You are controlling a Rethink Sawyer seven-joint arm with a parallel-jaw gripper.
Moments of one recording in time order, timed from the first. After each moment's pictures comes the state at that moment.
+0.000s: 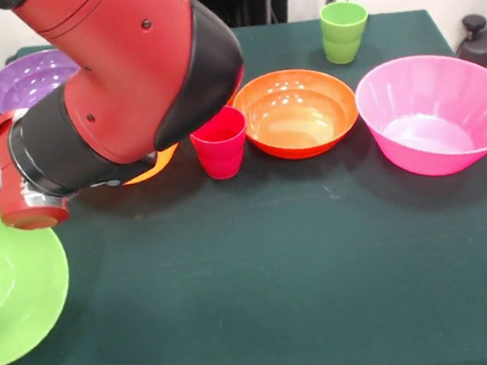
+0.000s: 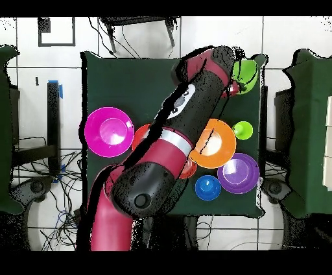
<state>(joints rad) -0.11 0.23 -1.09 0.49 0.09 0.94 3.01</state>
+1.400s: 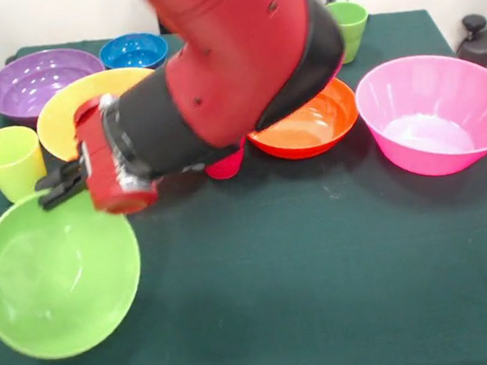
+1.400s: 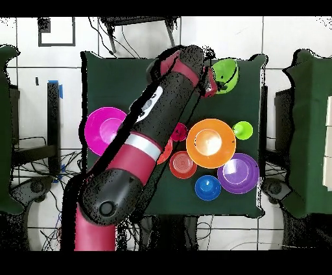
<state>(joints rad) 0.03 0.20 -1.09 0.57 0.09 0.96 3.01</state>
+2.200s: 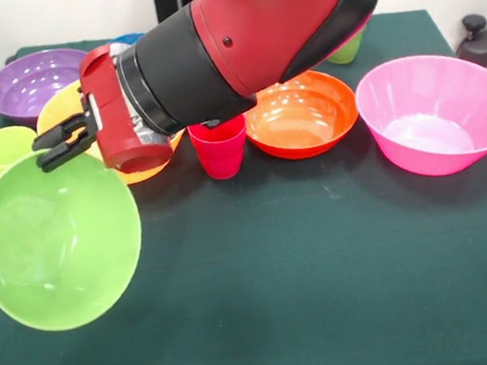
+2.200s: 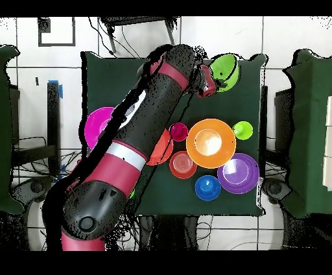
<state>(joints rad) 0.08 0.14 -1.07 0.63 -0.01 0.92 2.99</state>
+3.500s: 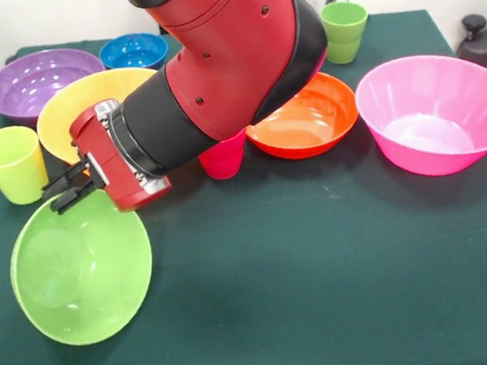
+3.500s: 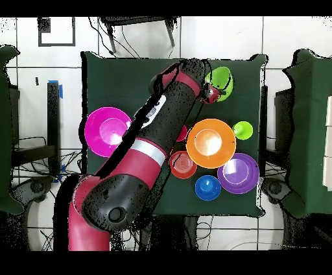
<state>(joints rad) 0.04 0.16 -0.91 0.65 -0.10 0.85 2.66</state>
